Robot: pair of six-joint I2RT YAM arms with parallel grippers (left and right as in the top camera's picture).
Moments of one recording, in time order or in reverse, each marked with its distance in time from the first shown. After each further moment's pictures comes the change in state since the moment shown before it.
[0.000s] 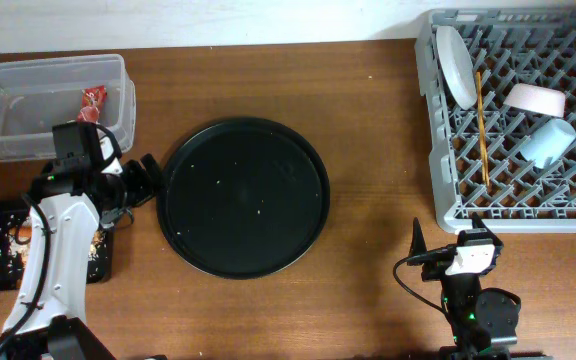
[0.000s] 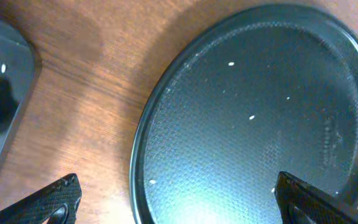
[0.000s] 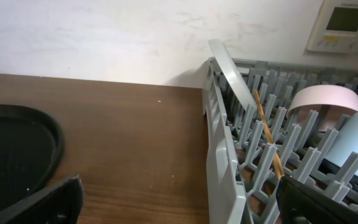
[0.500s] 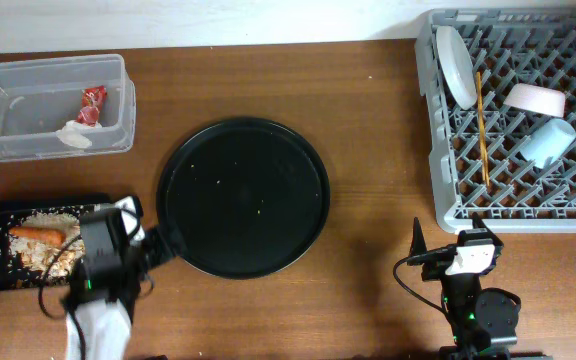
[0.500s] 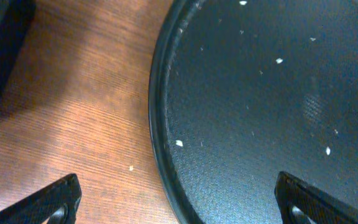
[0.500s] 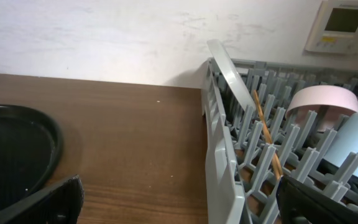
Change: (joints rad) left arm -0.018 -0.480 -0.630 0.399 -0.022 0.099; right arm 0.000 -0.001 0.000 0.000 0.003 -0.002
